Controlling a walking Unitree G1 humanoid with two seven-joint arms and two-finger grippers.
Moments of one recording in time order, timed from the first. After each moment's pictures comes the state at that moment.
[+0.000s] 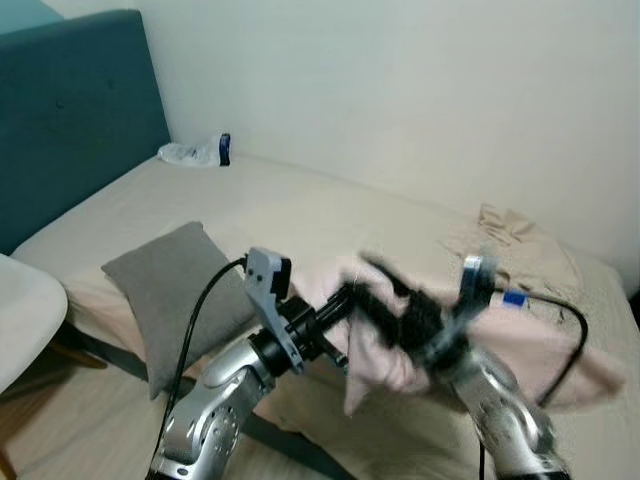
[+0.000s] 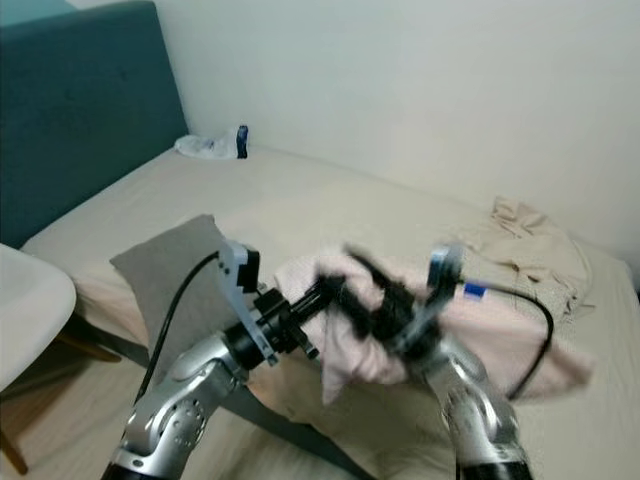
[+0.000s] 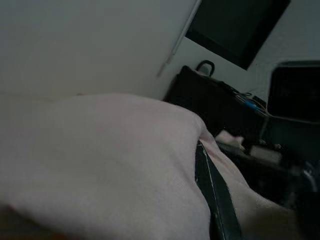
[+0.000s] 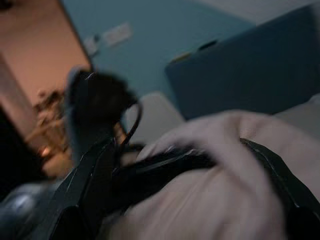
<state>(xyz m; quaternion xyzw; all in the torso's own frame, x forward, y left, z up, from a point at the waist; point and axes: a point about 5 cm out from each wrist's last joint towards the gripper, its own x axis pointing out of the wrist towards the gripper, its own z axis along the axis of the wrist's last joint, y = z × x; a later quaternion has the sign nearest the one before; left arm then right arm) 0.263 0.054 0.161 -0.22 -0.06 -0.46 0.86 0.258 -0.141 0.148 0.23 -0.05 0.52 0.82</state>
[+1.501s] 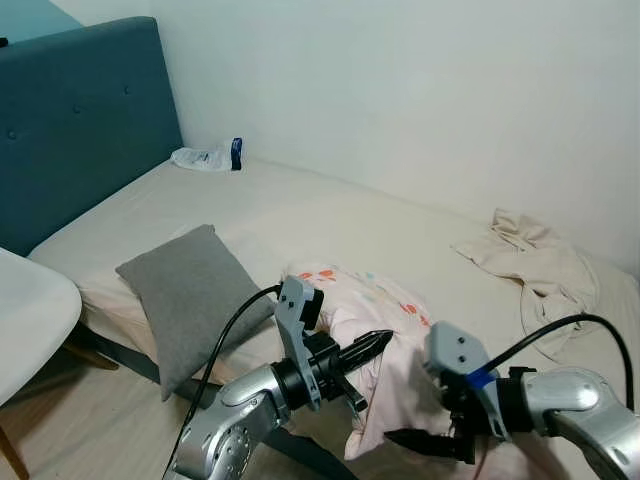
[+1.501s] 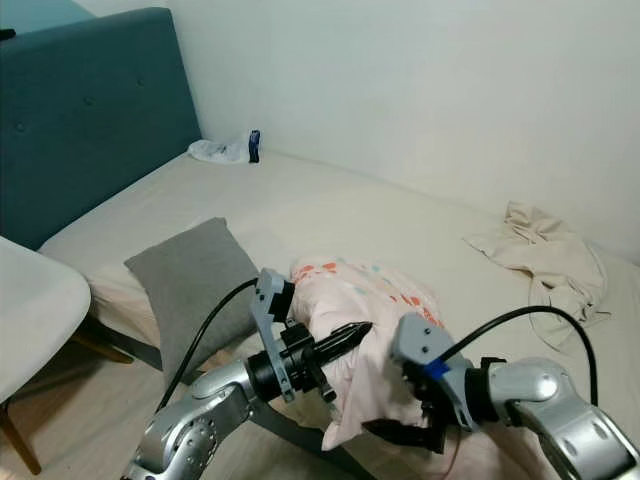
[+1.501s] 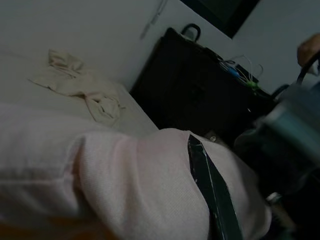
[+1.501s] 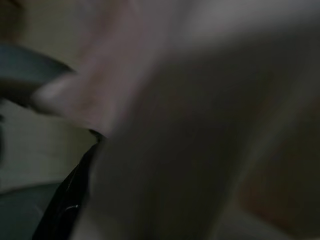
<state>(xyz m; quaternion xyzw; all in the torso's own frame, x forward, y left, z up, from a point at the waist) 0.249 0.034 0.138 -0.23 0.02 -0.50 0.83 0.224 -0.199 0.126 -0.23 0.28 0.52 0.78</state>
